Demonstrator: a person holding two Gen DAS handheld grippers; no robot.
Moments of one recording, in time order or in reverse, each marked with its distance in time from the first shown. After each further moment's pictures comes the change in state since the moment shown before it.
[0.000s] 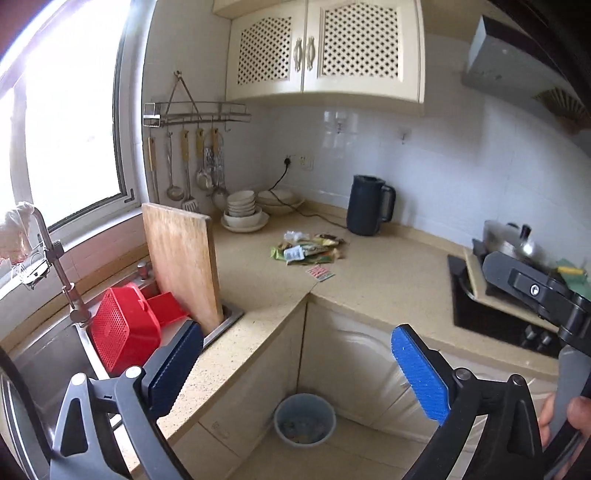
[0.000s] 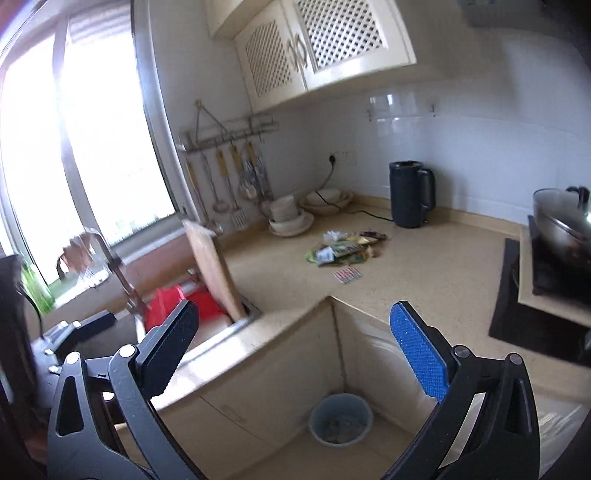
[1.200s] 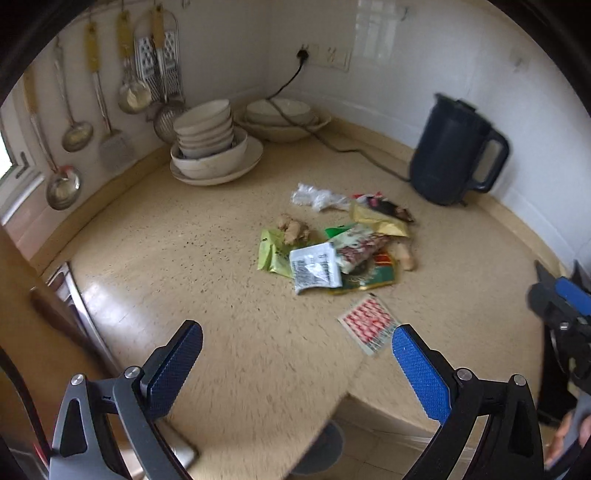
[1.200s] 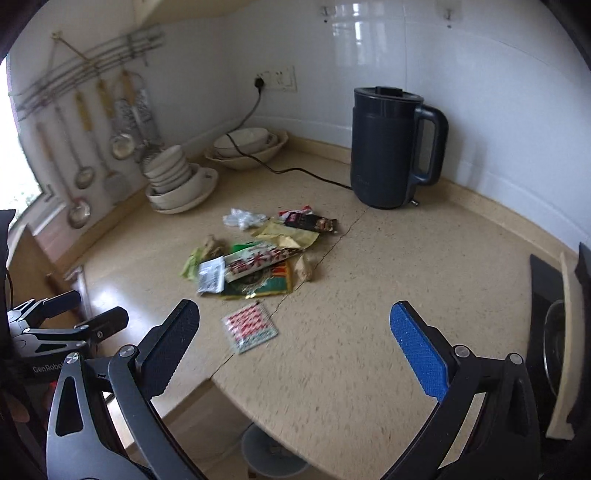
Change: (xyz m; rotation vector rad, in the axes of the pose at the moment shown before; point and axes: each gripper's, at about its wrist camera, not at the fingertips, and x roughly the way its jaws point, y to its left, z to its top) left arm 0.593 -0.005 0.179 -0.036 0.390 0.027; right arm 0.391 -0.178 0.096 -0.004 0.320 -0.230
